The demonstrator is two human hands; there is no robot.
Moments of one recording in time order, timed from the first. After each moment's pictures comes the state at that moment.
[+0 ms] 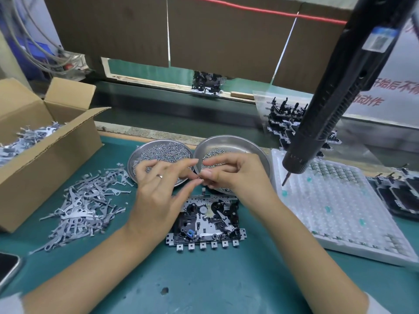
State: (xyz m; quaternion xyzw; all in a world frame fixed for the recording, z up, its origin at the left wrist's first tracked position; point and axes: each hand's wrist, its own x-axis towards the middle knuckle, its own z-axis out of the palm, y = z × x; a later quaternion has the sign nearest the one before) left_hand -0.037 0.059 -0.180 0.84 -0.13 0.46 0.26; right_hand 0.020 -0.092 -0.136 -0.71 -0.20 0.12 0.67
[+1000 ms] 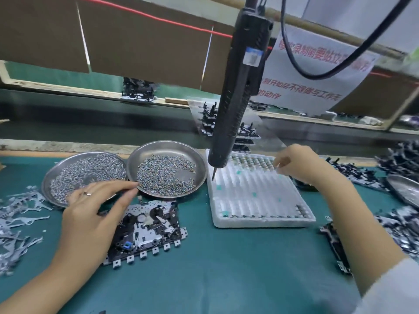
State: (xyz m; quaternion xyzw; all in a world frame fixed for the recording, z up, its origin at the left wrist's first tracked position) left_hand -0.046 0.048 -0.181 0.83 -0.10 0.34 0.43; right_hand 0.044 -0.294 -0.077 -1.00 0.01 0.01 0.06
